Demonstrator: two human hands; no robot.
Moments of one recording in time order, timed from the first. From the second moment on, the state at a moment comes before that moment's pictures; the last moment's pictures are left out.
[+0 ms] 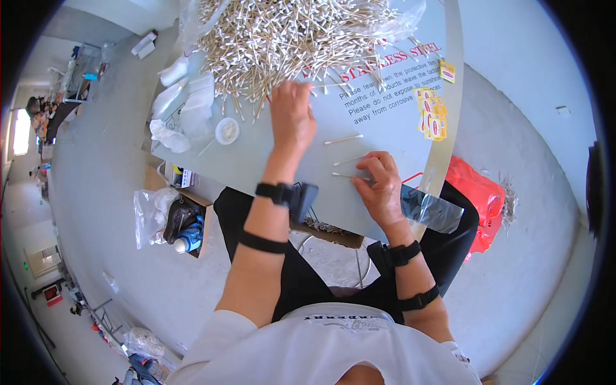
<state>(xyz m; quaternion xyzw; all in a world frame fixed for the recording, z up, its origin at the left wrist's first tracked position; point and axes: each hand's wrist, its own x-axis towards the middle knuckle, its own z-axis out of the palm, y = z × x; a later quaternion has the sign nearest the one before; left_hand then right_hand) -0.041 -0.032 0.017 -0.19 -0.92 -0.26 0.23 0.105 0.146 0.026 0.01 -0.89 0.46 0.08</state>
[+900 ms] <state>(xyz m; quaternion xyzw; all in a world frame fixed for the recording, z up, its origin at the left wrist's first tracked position) -0.056 -0.017 0.011 -0.16 -0.94 -0.31 0.06 0.065 0.169 0.025 0.08 -0.91 0.41 0.05</state>
